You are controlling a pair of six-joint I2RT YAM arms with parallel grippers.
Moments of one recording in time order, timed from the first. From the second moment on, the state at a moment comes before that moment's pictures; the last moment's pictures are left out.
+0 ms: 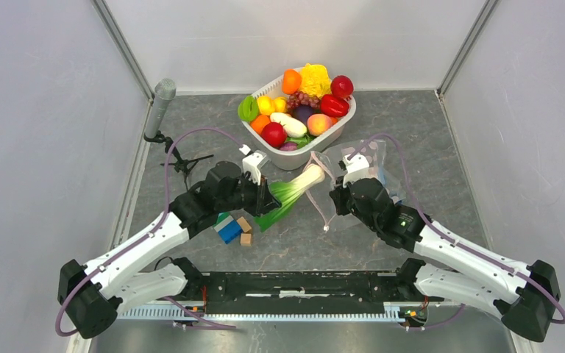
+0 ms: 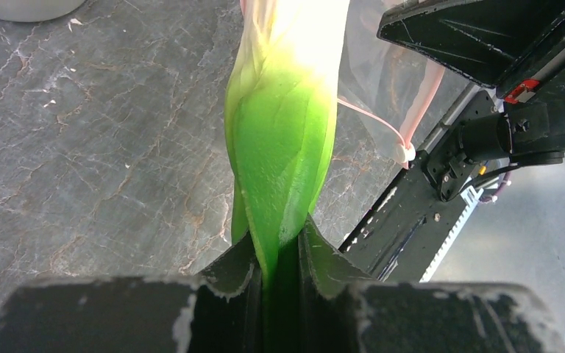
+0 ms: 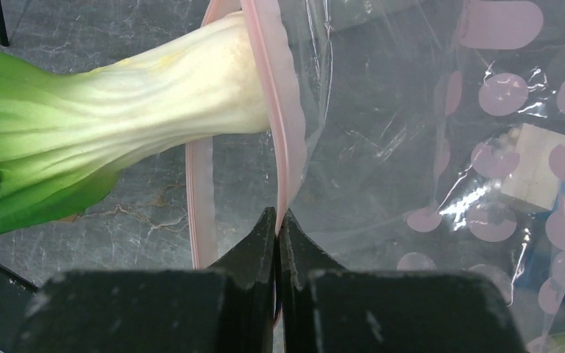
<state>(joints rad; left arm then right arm) -0.74 0.98 0.77 -0.32 0.26 -0.38 0.90 0.91 0.66 -0.25 0.35 0.35</state>
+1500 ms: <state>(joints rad) -0.87 1.38 1.21 -0.44 0.38 -0.35 1.05 0.83 0.68 -0.24 0.11 0.19</state>
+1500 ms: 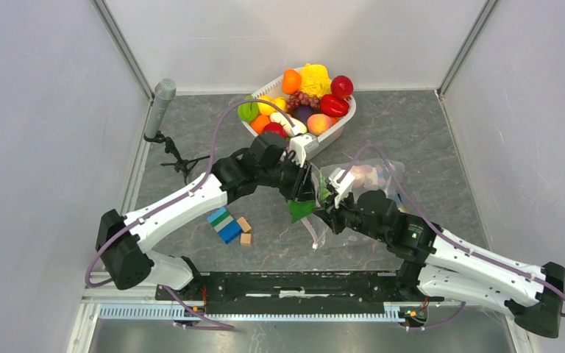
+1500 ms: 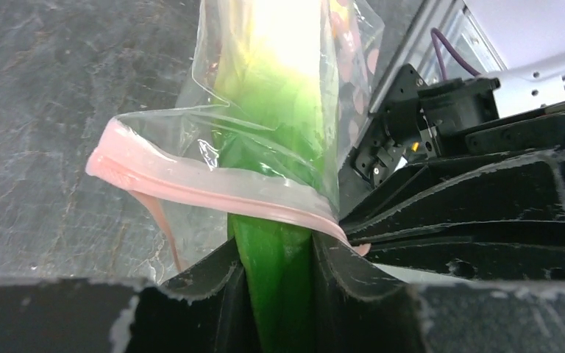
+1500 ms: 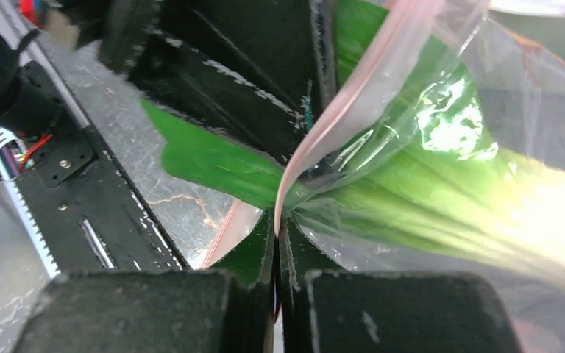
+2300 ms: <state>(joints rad) -0.87 1.12 1.17 -0.49 0.26 -0.31 1.04 0.76 0.66 -0.24 0.35 0.25</state>
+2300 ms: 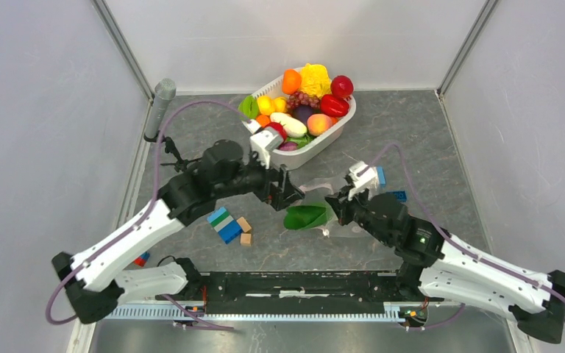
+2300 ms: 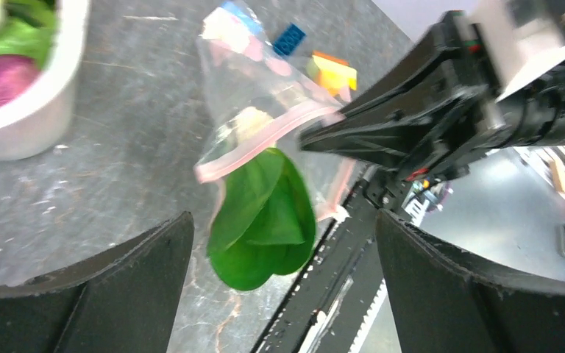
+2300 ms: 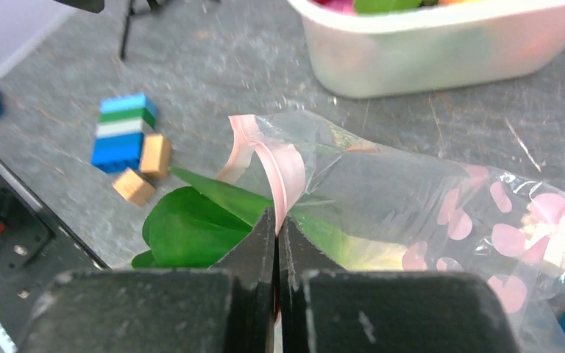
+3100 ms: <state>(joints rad) -0.87 1.08 0.85 -0.14 0.17 -0.46 1.04 0.49 0.41 0.04 0.39 0.33</state>
